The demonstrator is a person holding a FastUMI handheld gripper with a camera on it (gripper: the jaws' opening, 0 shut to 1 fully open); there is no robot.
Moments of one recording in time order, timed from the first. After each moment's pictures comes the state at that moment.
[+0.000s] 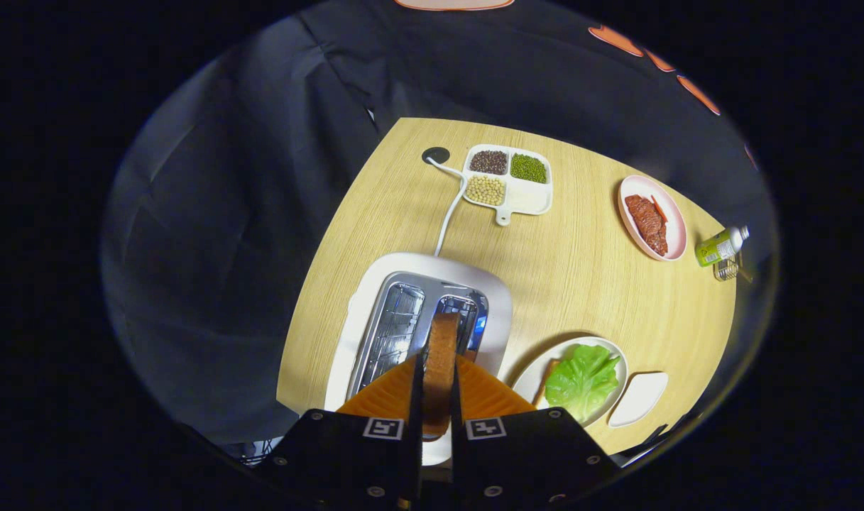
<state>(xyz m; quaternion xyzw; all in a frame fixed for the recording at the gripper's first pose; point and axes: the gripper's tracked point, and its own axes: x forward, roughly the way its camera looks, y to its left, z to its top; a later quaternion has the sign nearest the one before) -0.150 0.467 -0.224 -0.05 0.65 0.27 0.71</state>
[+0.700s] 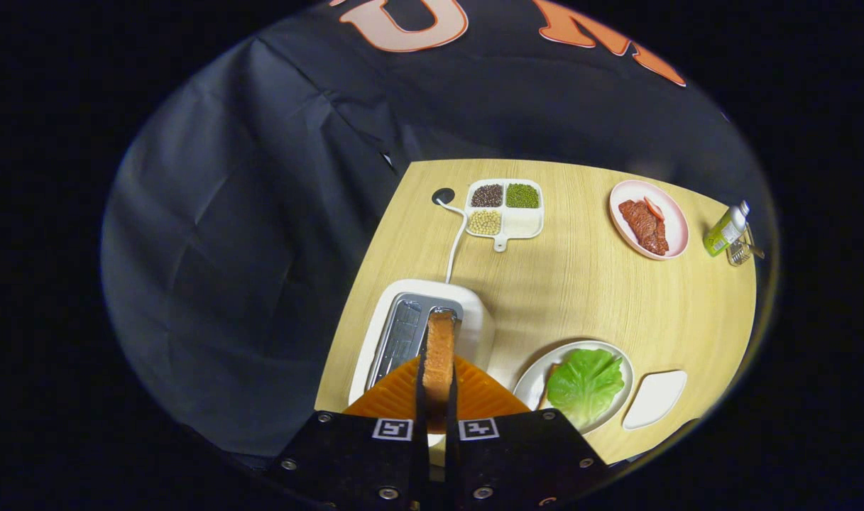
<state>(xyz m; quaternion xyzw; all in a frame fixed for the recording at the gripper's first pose) -0.131 0.431 -0.164 0.10 0.61 0.31 0.73</state>
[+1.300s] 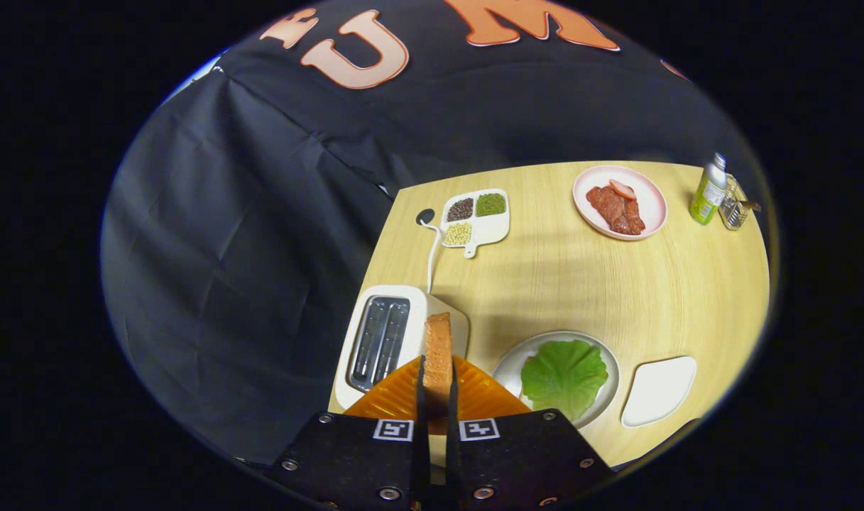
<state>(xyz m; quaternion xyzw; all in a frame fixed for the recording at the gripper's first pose) -0.129 0.340 -0.188 0.17 0.59 0.29 0.73</state>
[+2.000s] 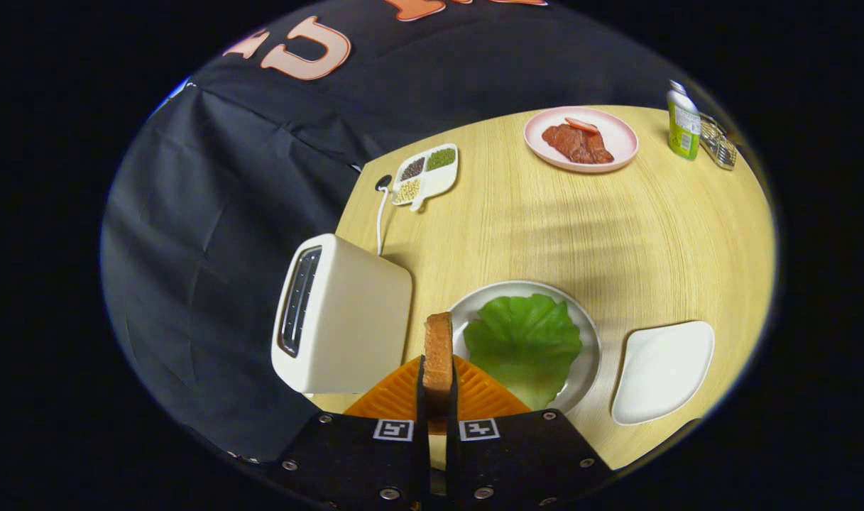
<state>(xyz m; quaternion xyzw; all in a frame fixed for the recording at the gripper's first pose) -0.176 0.287 -0.290 0.18 0.63 0.29 0.70</state>
